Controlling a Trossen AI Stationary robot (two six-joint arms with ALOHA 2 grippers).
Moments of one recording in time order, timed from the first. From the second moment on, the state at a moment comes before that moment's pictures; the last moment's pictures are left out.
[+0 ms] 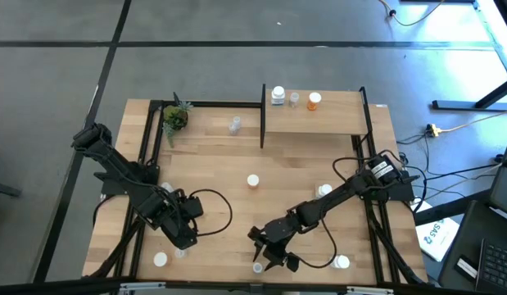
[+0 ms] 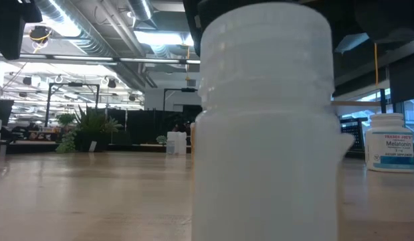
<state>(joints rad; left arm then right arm) -0.72 1.43 1.12 -1.00 -0.25 -1.14 0.48 2.02 1.19 0.26 -0.37 -0.35</state>
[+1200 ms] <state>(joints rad) -0.72 1.43 1.12 -0.99 -0.25 -1.11 0.48 2.06 1.19 0.29 -0.37 -0.34</state>
